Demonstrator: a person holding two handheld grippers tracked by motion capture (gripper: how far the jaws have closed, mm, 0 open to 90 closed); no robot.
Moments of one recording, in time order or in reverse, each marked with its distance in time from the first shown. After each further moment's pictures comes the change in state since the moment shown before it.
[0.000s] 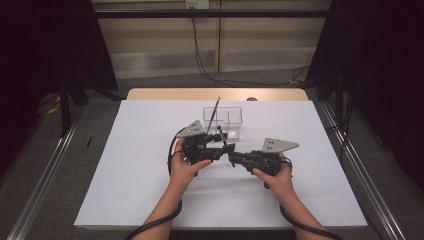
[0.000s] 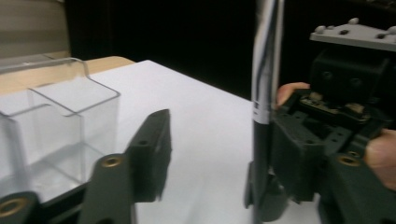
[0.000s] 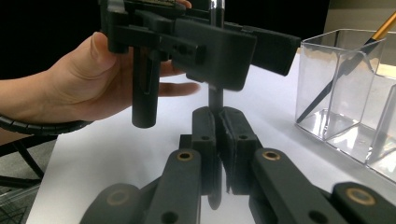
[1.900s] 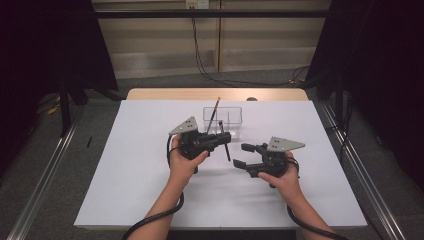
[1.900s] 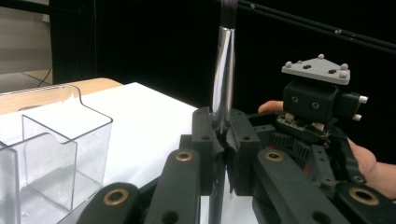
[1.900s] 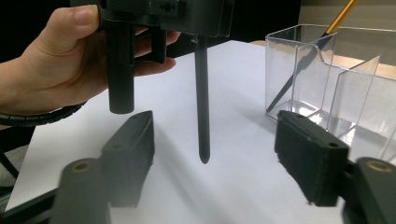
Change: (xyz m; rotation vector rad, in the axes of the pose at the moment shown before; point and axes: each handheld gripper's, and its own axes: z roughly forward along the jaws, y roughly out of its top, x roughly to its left) left arm 0.009 0.008 -0.009 -0.094 -0.064 -0.001; right arm -0.007 -0.001 -0.014 0.014 -0.087 0.004
